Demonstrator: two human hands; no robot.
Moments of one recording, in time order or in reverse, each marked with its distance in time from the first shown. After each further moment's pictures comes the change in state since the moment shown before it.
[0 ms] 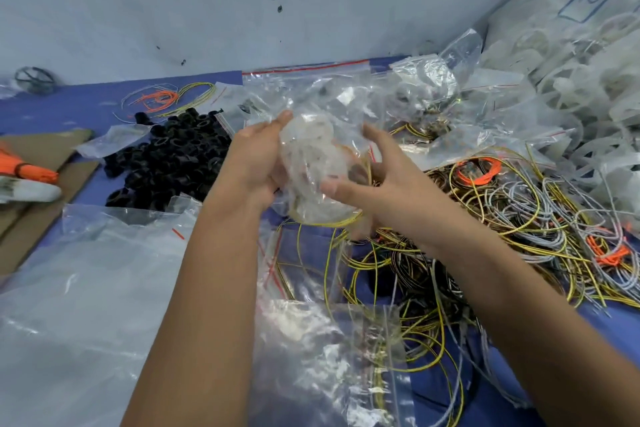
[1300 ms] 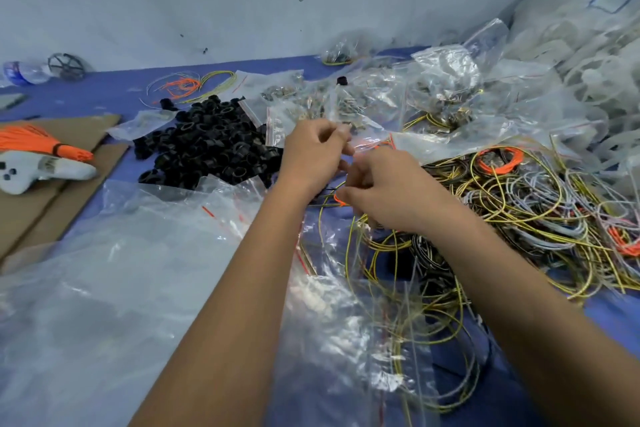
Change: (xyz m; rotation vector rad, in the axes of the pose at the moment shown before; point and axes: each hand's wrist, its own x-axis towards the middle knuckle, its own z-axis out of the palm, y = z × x) left_hand -0.007 -0.027 0.013 0.537 -0.081 0.292; right_hand 0.010 -0.013 0.029 -0.814 -0.039 -0.118
